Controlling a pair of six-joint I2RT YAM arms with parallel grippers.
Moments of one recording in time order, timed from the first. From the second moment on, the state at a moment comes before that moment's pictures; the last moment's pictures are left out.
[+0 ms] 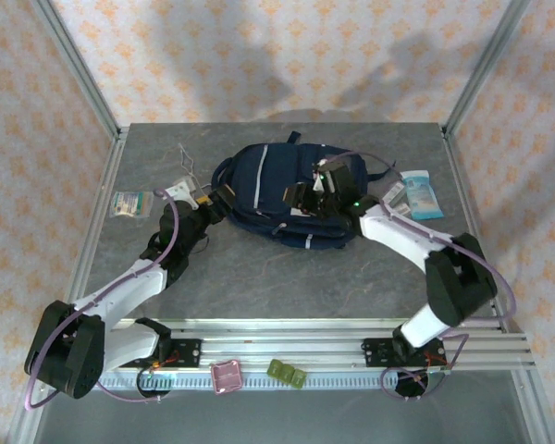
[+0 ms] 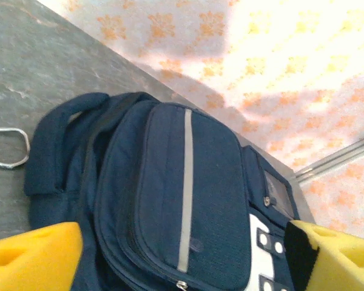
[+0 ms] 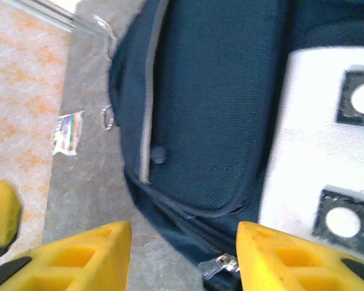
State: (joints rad) left arm -0.32 1.13 0.50 0.38 -0.06 -0.76; right arm 0.54 1.60 1.05 -0.13 -0.28 0.79
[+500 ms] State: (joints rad) left arm -0.44 1.19 0.50 0.31 -0.06 -0.70; right arm 0.52 1.89 1.25 -0.13 -0.33 0.97
